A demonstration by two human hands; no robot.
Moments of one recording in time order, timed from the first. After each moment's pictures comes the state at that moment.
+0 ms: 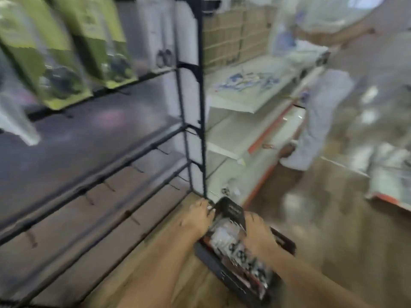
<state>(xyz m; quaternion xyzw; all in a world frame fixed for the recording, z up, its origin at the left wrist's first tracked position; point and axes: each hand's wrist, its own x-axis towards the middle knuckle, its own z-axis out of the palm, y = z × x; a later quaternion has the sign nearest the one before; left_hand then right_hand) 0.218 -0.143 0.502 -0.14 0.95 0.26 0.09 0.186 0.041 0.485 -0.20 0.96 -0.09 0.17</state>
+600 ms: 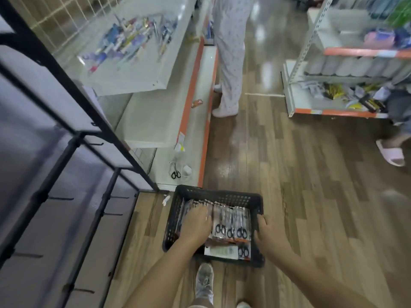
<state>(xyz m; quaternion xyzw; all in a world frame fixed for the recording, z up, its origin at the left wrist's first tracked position) 0.069 -0.095 0.419 0.08 0.94 0.24 0.22 0.141 0.103 0.407 0.12 0.96 -0.17 0.20</state>
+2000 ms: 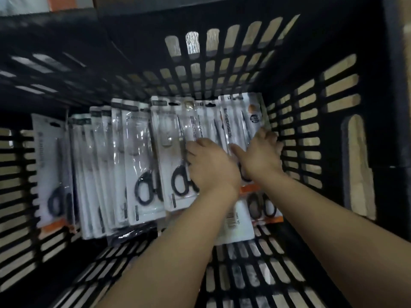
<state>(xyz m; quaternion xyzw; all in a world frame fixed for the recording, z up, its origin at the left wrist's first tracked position) 0.013 0.079 -0.185 -0.01 0.93 0.09 0.35 0.039 0.158 -0.229 0.41 0.84 -0.21 0.30</state>
